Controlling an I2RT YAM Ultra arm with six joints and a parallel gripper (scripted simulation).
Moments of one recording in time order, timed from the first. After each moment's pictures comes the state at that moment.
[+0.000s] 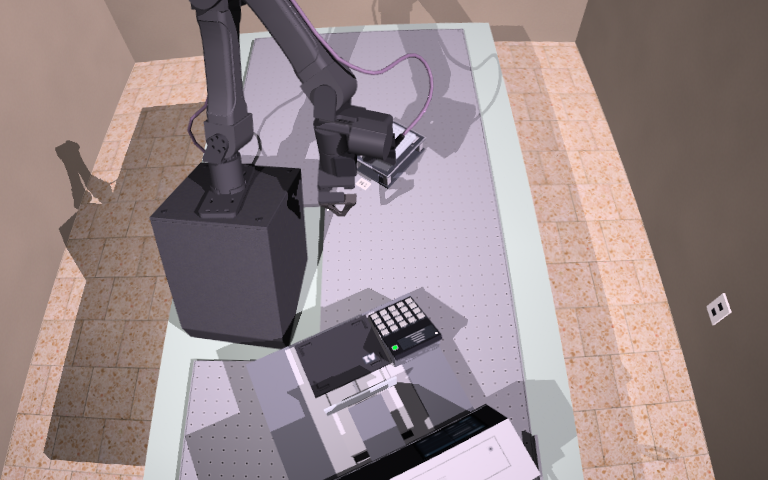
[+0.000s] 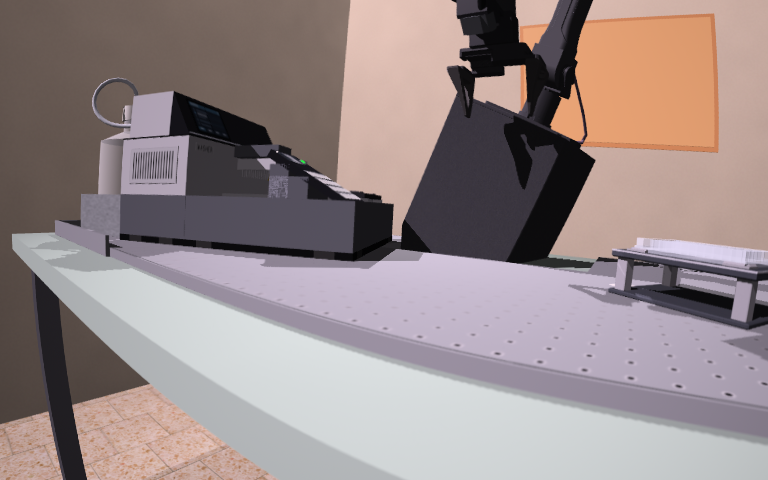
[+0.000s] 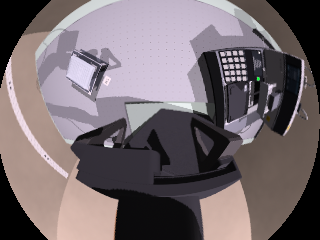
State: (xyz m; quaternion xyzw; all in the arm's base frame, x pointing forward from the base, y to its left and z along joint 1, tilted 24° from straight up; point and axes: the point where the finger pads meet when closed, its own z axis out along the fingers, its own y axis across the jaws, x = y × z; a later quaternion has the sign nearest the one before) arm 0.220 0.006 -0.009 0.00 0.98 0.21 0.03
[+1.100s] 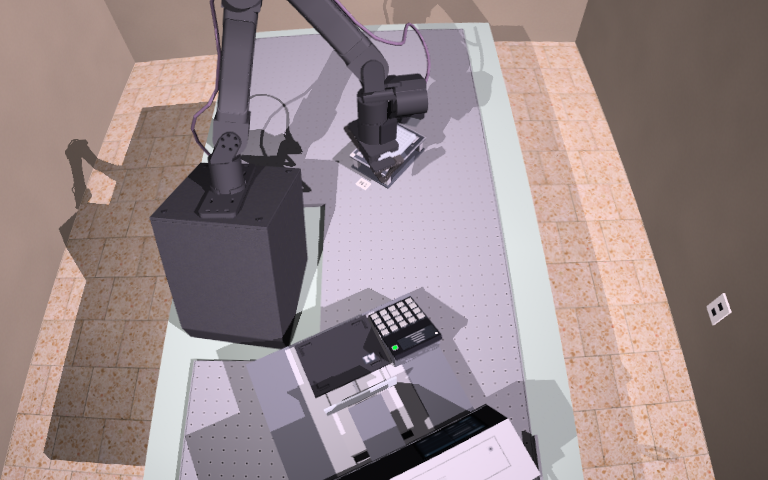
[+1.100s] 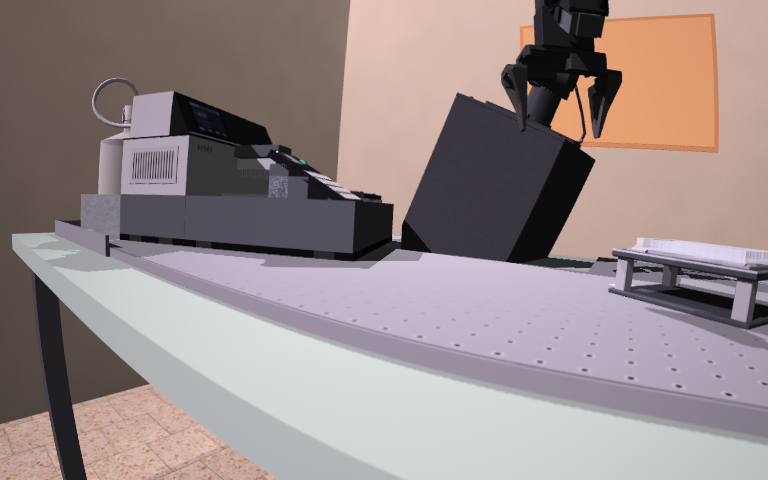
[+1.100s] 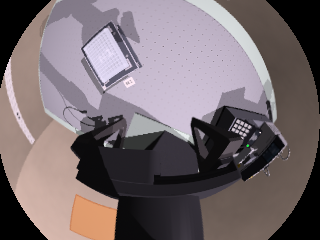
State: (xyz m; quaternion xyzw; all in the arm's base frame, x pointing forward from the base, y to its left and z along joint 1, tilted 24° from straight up) arm 0.283 0.114 0.002 -0.23 0.95 0.20 0.06
